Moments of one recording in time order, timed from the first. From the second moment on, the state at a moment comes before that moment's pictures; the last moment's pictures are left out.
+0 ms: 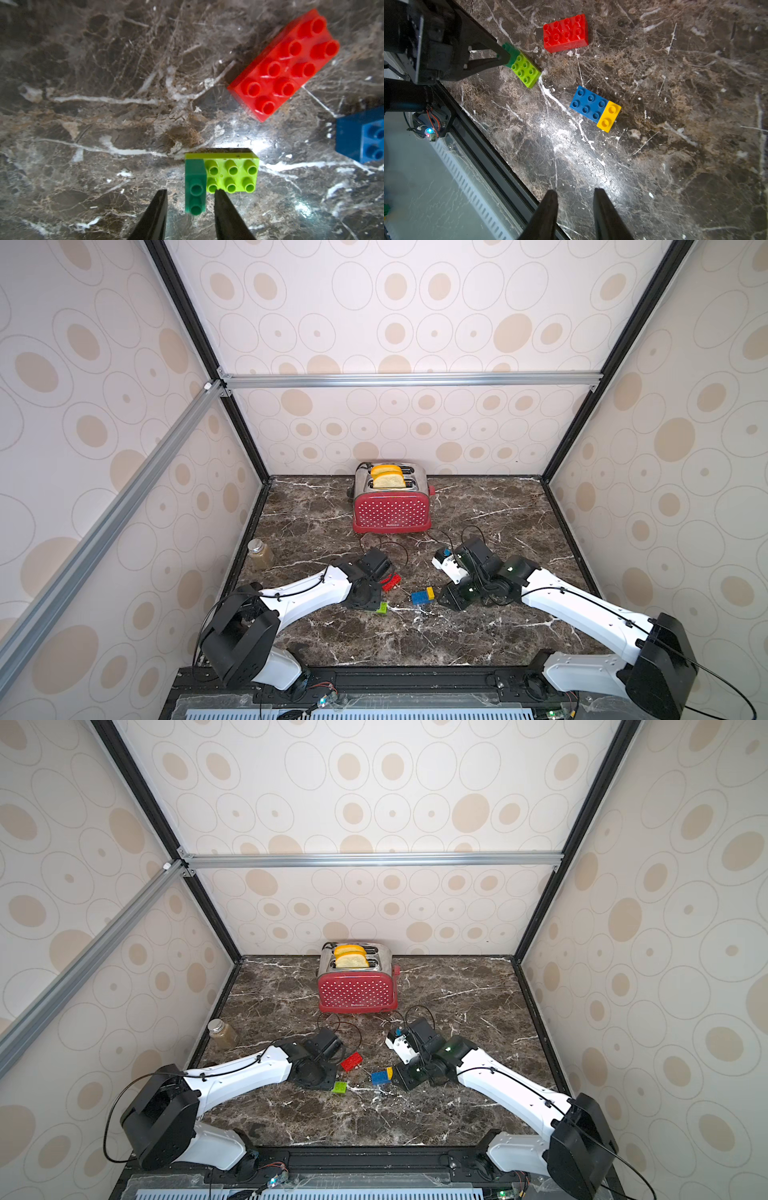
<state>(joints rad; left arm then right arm) -0.75 1.44 0.85 -0.78 -0.10 -0.65 0.83 1.24 0.89 -0.76 -0.28 0.18</state>
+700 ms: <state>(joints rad) -0.74 1.32 0.95 -0.86 -0.10 -0.55 0.82 1.26 0.94 -0.76 -0.27 0.17</state>
